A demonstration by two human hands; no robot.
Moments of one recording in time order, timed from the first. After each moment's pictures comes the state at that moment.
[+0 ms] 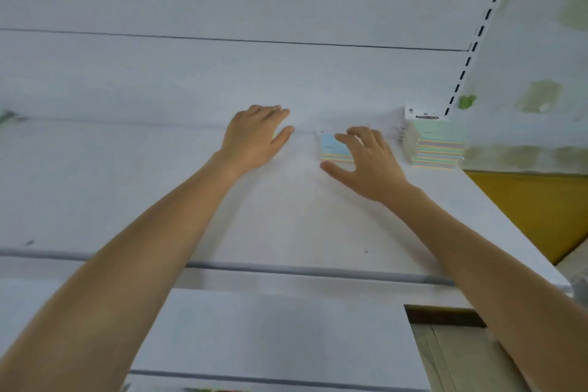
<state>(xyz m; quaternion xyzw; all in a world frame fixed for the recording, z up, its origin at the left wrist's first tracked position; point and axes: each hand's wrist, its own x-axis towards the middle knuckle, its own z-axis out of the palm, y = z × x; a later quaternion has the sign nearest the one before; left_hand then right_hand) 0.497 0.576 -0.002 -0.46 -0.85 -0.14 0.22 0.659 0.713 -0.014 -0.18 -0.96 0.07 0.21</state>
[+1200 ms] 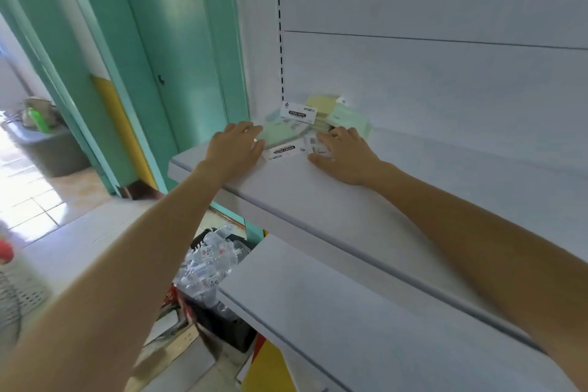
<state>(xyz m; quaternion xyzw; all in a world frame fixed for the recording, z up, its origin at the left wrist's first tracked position) 0.163 -0.007 -0.027 -0.14 -0.98 -0.05 0.14 0.198 0.206 -0.027 0.10 -0.99 0.10 0.07</state>
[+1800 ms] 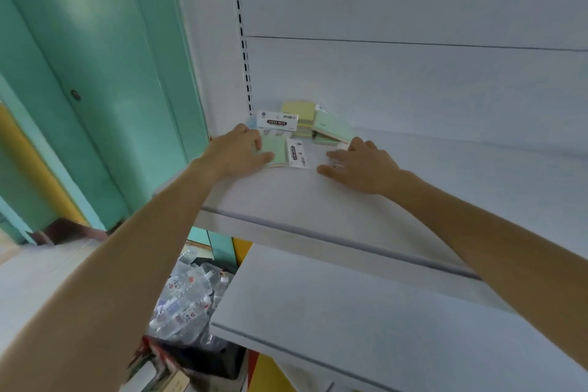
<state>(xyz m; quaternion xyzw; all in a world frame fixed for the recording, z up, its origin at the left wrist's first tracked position) 0.109 -0.013 -0.013 -0.27 -0.96 -0.11 0.04 0.226 0.191 -0.019 -0.10 -0.99 0.04 0.03</state>
